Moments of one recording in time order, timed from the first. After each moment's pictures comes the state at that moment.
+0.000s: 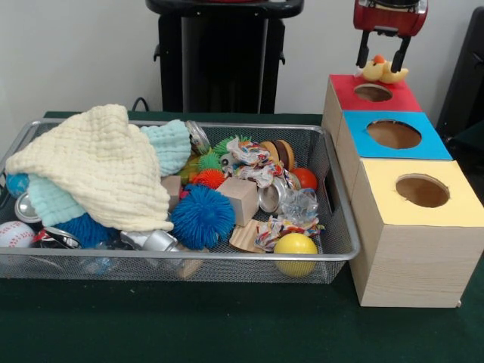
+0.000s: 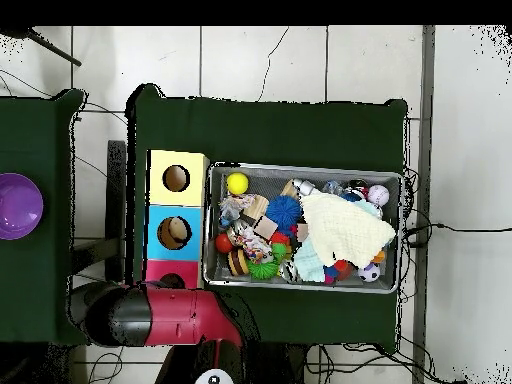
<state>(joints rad) 0.17 -0.86 -0.08 2.03 0.16 0.55 1.96</state>
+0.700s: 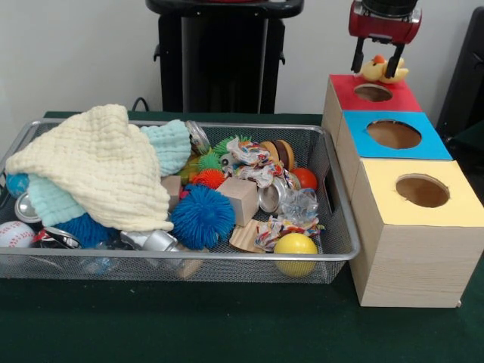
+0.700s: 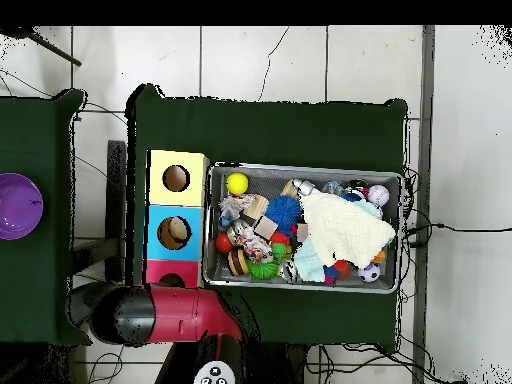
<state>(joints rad) 0.17 -0.82 -0.08 2.03 0.16 0.55 1.96</state>
